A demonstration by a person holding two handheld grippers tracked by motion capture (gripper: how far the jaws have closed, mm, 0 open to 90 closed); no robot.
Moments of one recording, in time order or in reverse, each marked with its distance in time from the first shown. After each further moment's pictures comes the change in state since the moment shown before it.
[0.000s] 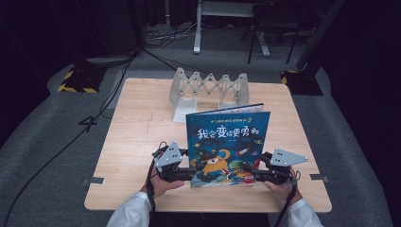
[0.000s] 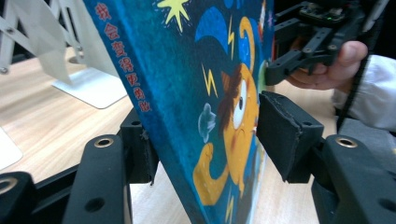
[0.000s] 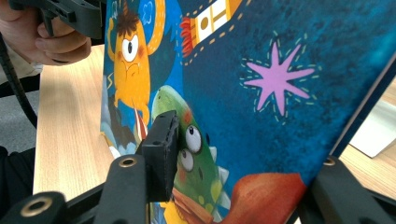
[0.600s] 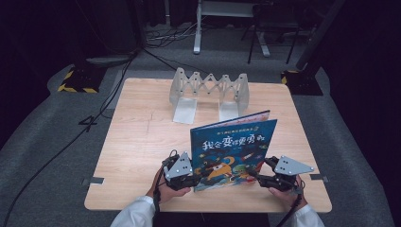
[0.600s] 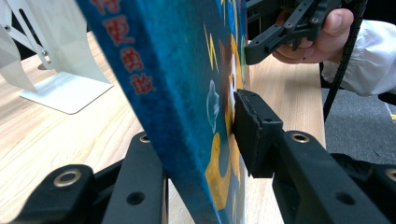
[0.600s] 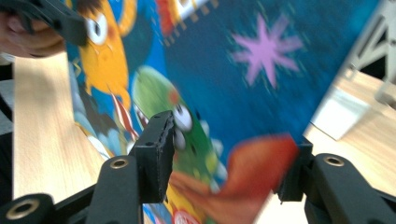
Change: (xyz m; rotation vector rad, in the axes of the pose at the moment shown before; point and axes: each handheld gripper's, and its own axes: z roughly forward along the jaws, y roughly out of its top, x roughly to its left) left arm -0.023 -0.008 0.014 0.050 -0.056 0.120; right arm 0.009 -0.014 -0.018 0.014 -0.099 -0.047
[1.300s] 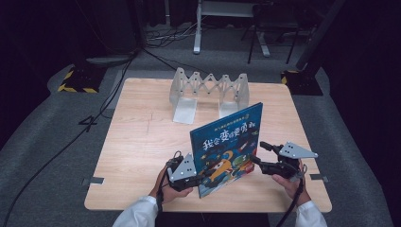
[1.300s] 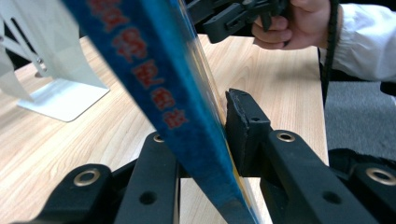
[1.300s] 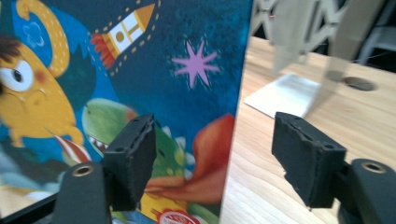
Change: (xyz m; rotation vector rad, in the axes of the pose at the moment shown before) left arm -0.007 0.007 0.006 0.016 -0.007 0.066; right arm -0.035 0.011 0.007 -0.003 -0.082 0.157
